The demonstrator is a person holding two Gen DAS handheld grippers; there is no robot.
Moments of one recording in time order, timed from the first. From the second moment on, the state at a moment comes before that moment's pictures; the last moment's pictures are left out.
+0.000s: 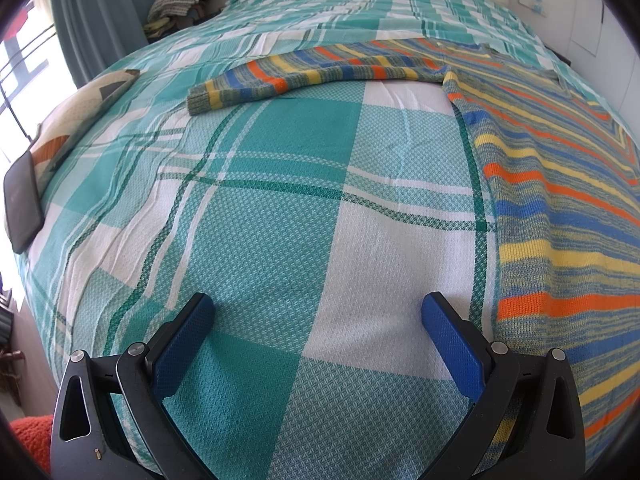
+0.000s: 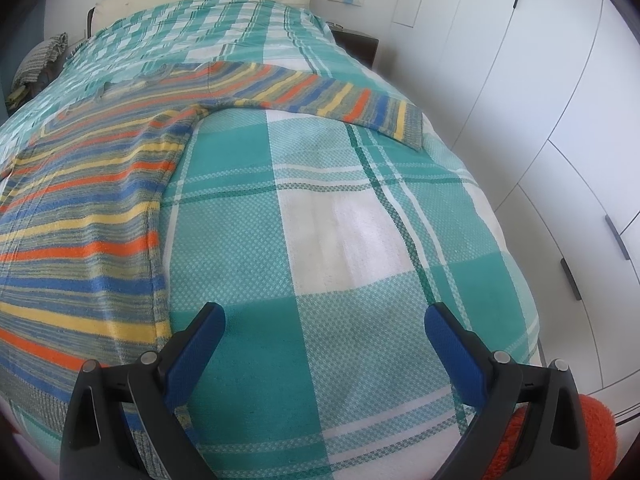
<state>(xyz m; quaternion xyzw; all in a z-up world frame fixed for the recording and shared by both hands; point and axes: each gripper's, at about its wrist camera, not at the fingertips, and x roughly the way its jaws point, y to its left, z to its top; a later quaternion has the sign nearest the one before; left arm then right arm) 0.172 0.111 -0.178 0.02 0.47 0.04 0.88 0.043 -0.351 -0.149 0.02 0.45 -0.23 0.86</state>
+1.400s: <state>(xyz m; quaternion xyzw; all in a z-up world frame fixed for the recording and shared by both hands) 0.170 0.109 -0.179 0.02 0.46 0.06 0.88 0.271 -0.425 0.003 0.17 0.39 0.01 0.90</state>
